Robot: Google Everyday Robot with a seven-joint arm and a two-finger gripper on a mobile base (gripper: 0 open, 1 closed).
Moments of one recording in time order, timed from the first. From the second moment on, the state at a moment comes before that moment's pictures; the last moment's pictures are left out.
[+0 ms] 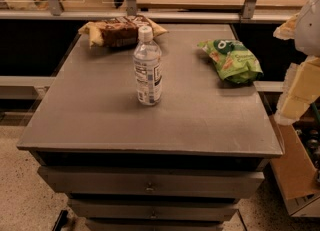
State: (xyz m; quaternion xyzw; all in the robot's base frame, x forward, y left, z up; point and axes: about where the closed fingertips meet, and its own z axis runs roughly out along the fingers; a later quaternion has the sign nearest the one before) arm 0.438 -0.217 0.976 -0.60 0.78 -0.03 0.16
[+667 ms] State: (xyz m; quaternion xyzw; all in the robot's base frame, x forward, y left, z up) arm 0.438 -0.210 0.990 -0.61 0.77 -0.04 0.17
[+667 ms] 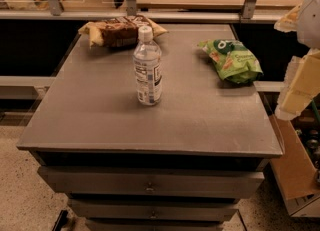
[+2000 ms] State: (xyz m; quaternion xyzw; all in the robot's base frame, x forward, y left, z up) arm 0.459 -0.157 1.095 -0.64 0.67 -0.16 0.34
